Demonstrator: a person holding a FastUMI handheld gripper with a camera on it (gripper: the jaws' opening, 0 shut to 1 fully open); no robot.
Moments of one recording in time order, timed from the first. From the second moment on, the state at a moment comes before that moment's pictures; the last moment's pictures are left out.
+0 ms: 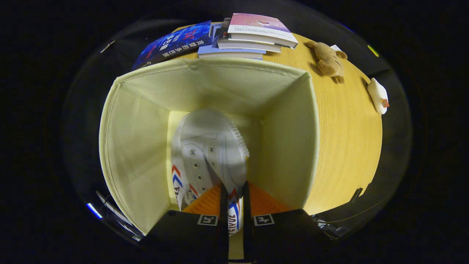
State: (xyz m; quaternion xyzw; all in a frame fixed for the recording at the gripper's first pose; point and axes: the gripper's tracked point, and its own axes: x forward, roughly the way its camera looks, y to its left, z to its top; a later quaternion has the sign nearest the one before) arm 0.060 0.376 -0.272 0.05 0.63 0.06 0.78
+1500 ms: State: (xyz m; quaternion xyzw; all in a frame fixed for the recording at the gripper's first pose) arm 0.001 0.188 -0.118 0.14 0.29 0.19 0.93
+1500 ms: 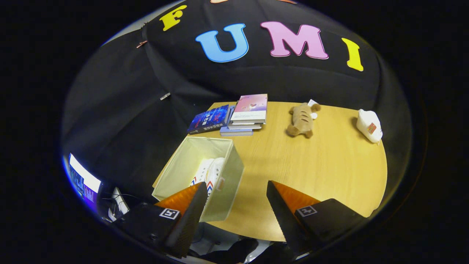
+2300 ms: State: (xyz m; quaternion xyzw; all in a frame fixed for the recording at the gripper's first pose) arm -0.040 0.005 -0.068 0.08 0.07 0.14 0.98
